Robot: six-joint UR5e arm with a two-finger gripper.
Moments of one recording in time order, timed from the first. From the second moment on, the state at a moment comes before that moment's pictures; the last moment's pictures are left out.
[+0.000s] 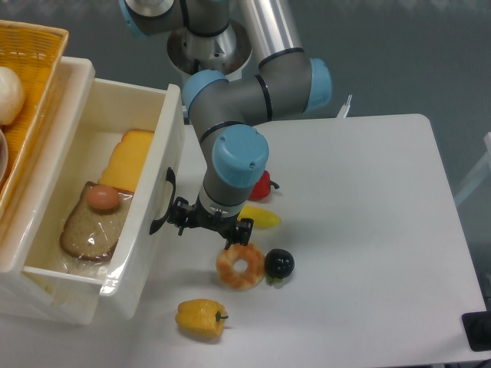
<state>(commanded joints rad) 2.34 -1.95 -1.60 -1.20 1.33 0.57</state>
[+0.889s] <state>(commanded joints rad) 2.29 -1.93 -1.61 -1.21 1.30 0.57</state>
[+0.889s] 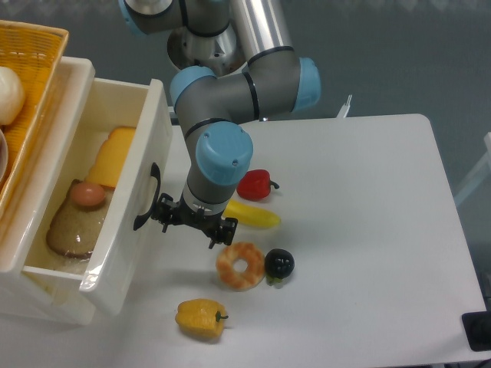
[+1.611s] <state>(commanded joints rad) 2.23 -1.92 -1.61 -1.20 1.30 0.57</state>
